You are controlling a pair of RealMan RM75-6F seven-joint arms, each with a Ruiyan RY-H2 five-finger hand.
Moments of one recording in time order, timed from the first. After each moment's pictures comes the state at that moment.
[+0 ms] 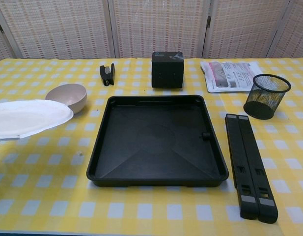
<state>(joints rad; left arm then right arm) -0.14 -1.64 0.08 -1.03 1.87 1.94 0.11 0.02 -1.05 -0.10 -1.63 -1.80 1.59 0.02</state>
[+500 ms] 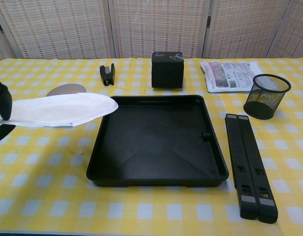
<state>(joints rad) -0.25 -1.60 0.04 -1.33 1.93 1.74 0.28 0.01 -1.04 -0.11 -1.62 -1.83 1.62 0.05</state>
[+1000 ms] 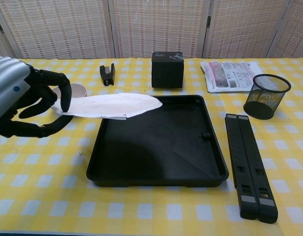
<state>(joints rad) -0.37 -1.70 -0.03 -1.38 1.89 1.57 0.30 0.00 -1.03 -0.10 -1.62 -1.80 1.62 0.07</state>
